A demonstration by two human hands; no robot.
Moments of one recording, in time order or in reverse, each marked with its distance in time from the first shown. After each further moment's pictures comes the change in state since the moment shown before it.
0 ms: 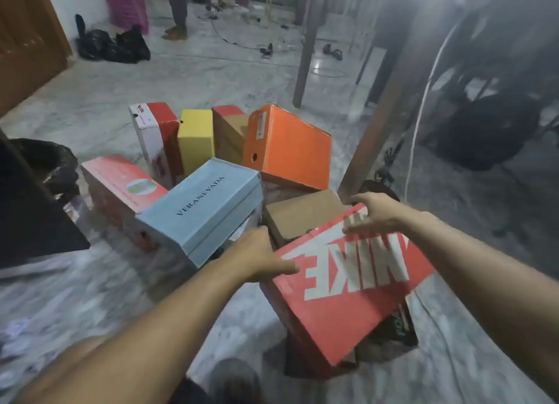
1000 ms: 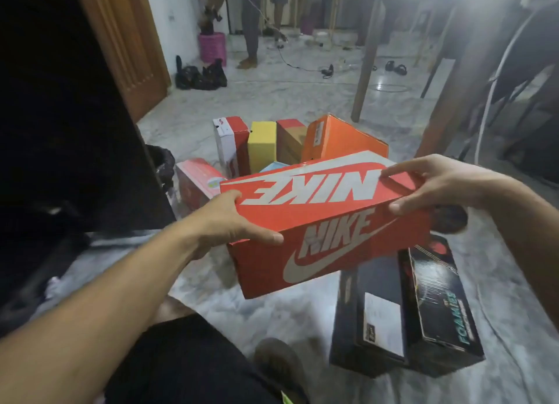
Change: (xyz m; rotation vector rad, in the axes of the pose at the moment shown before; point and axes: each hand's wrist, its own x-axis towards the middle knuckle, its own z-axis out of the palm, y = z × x) left_hand -0.125 -0.041 -0.068 -0.569 0.206 -0.130; right_hand -0.114 -0.062 -0.070 0.391 -0.002 -0.188
